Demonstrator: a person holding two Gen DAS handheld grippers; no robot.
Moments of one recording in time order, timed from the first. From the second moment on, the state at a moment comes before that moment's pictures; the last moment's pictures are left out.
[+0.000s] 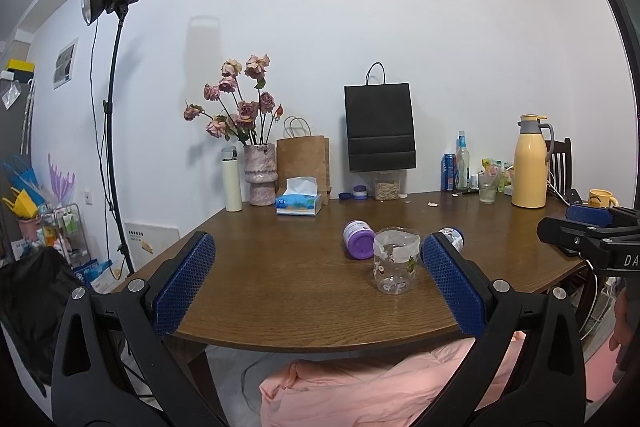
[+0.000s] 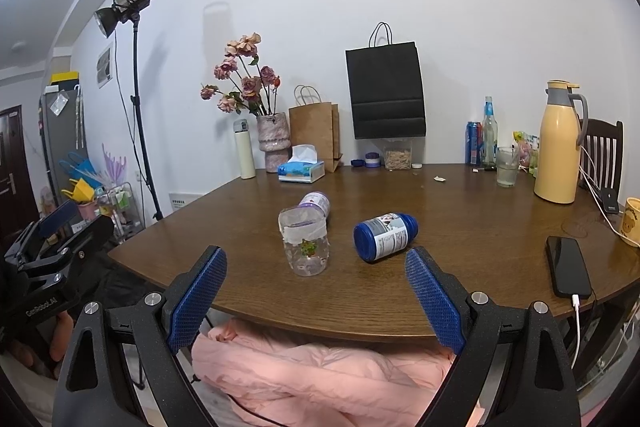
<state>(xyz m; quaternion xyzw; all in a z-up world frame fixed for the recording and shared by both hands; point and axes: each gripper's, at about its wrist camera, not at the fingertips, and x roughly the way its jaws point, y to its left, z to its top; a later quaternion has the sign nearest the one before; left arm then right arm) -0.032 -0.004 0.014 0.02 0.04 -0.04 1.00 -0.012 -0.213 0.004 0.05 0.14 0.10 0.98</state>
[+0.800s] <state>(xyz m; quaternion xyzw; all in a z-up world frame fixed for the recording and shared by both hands) -0.032 -0.002 0.020 0.02 0.04 -0.04 1.00 -0.014 -0.215 0.006 0.05 0.15 0.09 0.98</state>
